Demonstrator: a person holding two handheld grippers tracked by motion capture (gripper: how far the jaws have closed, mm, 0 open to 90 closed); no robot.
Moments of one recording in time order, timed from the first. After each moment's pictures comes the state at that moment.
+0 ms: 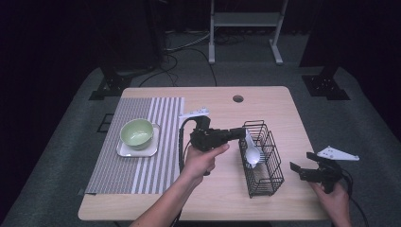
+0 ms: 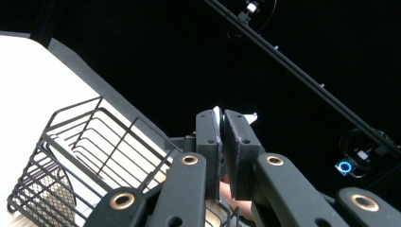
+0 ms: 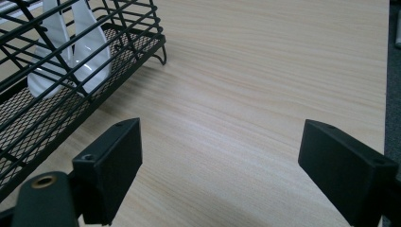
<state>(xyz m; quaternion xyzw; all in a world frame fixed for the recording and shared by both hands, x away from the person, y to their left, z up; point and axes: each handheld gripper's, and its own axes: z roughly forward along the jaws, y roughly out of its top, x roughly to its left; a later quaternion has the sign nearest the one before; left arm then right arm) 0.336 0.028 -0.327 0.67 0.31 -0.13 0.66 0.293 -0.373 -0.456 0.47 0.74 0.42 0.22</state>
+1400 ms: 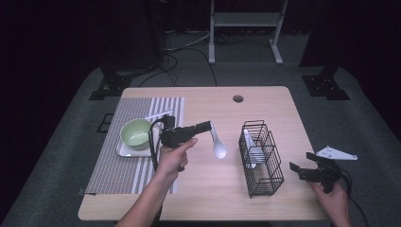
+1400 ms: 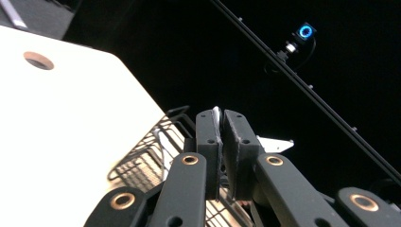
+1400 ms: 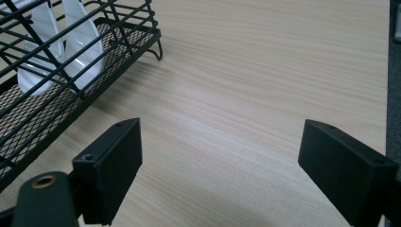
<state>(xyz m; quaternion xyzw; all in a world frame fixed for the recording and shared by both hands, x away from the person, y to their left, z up) 0.355 0.111 -0.352 0.62 0.40 -0.10 0.67 0.295 -0.372 -0.459 0.48 0.74 0.42 0.21</state>
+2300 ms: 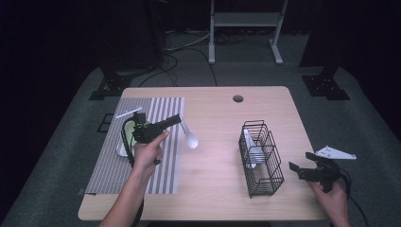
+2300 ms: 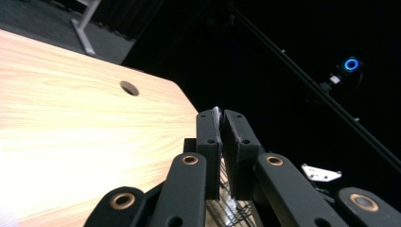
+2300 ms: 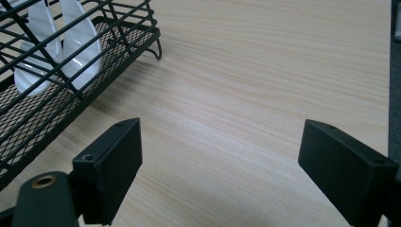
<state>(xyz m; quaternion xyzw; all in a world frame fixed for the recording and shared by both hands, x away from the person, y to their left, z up) 0.372 0.185 -0.360 0.59 0.46 -0.03 0.66 0.297 -0.371 -0.460 0.48 0.75 0.41 0.21</state>
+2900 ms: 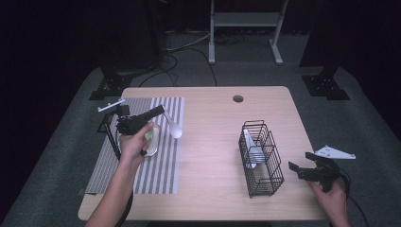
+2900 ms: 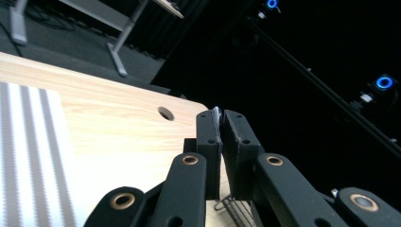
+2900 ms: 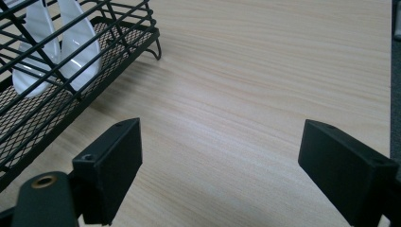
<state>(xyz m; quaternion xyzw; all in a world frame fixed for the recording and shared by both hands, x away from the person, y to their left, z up) 0.386 0.225 -0.343 0.57 0.49 0.02 0.66 0.298 -0.370 -0.461 0.48 0.75 0.41 0.21</state>
